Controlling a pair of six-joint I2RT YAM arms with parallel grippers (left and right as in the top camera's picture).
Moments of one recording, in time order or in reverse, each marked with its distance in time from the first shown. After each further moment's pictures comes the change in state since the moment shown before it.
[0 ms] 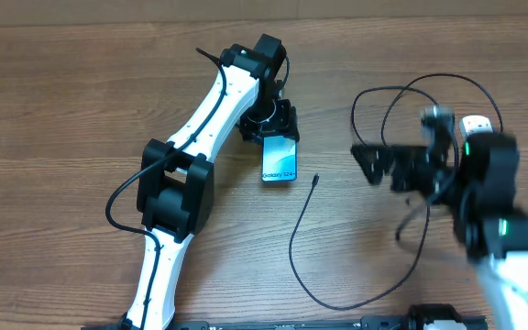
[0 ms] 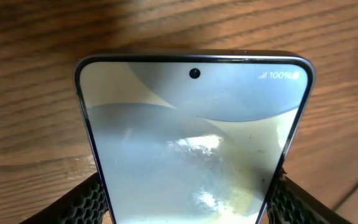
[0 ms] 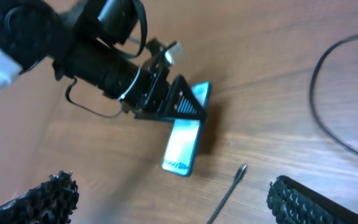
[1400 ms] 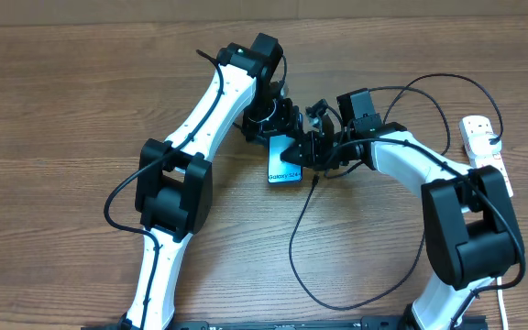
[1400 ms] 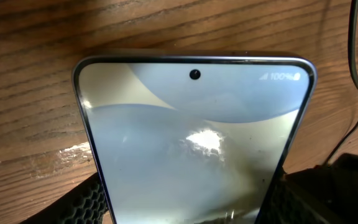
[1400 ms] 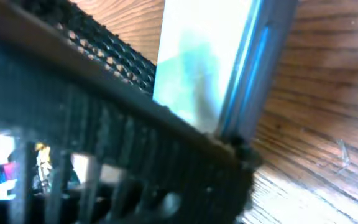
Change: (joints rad) left arm 0.009 0.000 0.001 -0.006 0.102 0.025; right arm 0.271 0.850 0.119 0.330 -0.206 0.083
